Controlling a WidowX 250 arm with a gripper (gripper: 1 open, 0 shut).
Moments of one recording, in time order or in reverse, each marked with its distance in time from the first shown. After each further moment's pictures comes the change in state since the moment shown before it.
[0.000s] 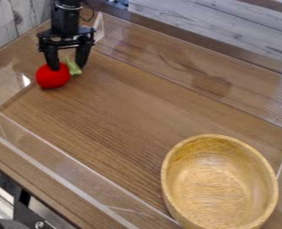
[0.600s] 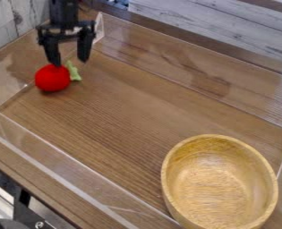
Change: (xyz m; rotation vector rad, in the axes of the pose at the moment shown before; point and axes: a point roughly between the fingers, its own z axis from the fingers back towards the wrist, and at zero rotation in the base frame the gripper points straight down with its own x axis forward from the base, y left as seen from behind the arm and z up) arm -0.017 0.003 0.032 -0.047 0.123 0.018
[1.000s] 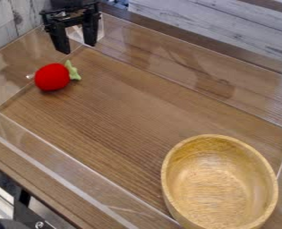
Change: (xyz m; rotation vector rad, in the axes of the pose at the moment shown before) arm -0.024 -0.010 0.020 -0.084 0.078 0.118
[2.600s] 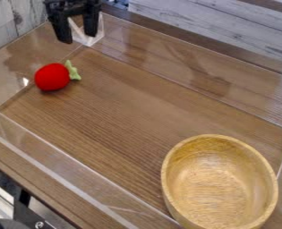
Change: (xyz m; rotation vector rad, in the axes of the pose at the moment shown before) arm 0.011 -0.016 0.003 0.052 -0.001 0.000
